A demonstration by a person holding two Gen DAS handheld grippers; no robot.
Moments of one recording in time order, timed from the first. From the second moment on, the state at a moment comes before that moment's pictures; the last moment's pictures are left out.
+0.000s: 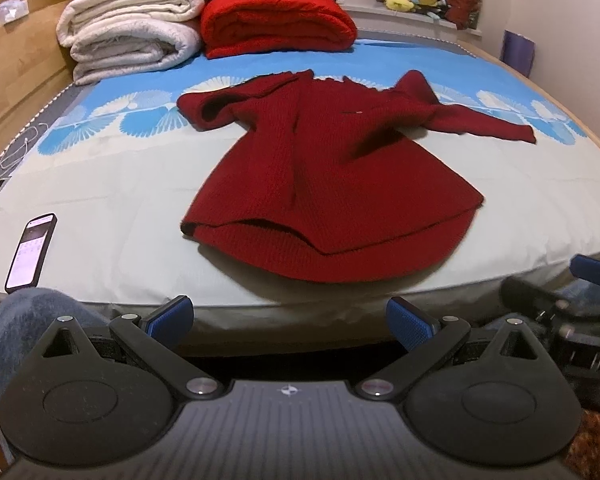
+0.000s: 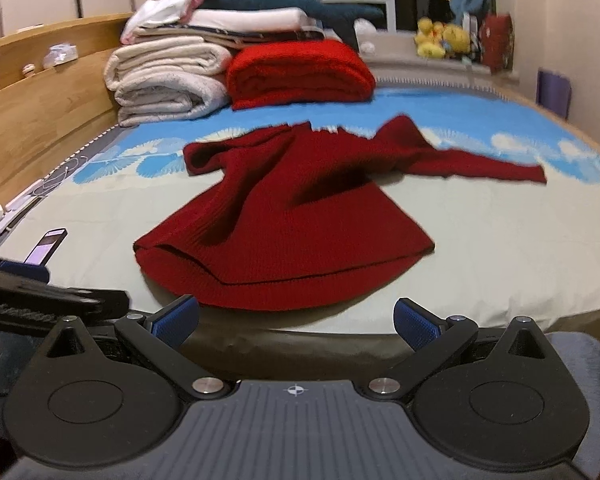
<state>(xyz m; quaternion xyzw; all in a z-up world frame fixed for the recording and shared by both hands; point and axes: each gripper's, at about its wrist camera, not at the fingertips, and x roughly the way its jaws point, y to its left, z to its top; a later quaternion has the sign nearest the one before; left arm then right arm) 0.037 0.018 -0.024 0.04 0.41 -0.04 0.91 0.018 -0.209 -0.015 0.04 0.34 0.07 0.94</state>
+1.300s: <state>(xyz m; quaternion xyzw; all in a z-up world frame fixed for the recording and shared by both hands) 0.430 0.106 -0.147 -0.06 0.50 0.01 0.87 0.385 -0.272 -0.145 0.05 0.50 0.00 0.87</state>
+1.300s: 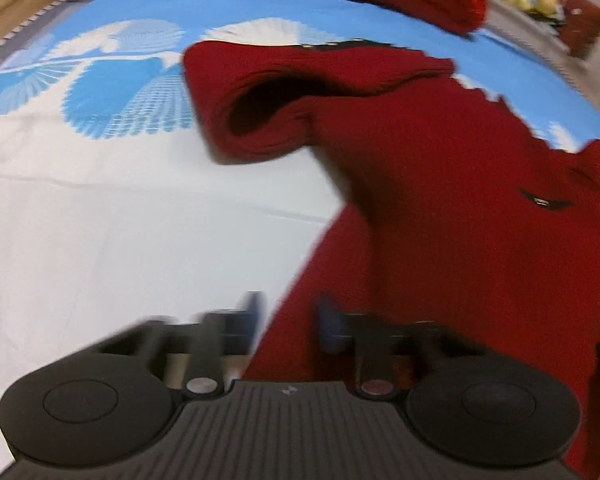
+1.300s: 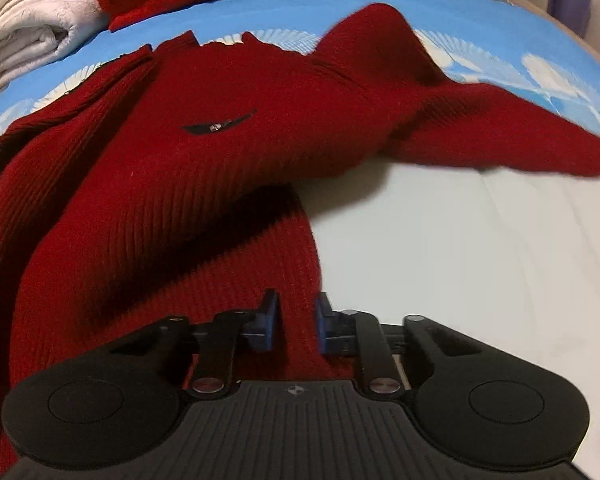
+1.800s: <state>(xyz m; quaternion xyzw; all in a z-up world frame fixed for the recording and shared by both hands) 0.387 0.156 -0.133 -0.03 0.50 0.08 0.86 0.301 -0.348 -0.114 0.11 0.45 -0.11 0.88</state>
